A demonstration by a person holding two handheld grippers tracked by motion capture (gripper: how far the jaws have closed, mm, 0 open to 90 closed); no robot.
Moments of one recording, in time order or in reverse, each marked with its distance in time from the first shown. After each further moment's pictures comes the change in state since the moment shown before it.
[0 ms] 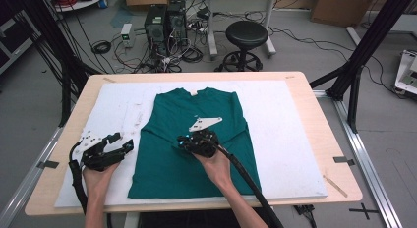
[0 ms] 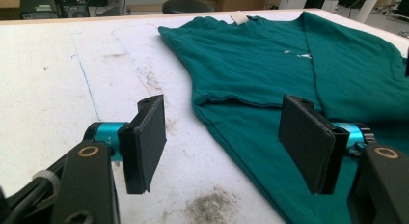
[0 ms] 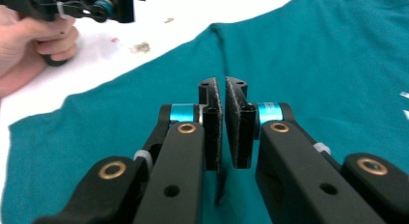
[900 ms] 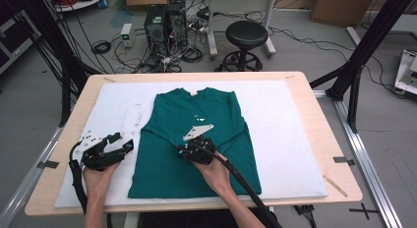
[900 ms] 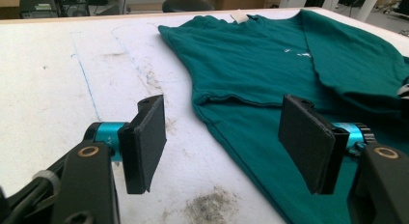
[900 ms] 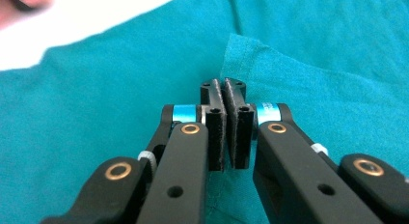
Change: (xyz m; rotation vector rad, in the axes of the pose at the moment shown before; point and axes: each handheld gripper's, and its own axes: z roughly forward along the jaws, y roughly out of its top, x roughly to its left) left arm 0.000 0.000 0.001 0.005 0.000 -0.001; right arm 0.013 -0.013 0.011 0.113 -0.035 -0.036
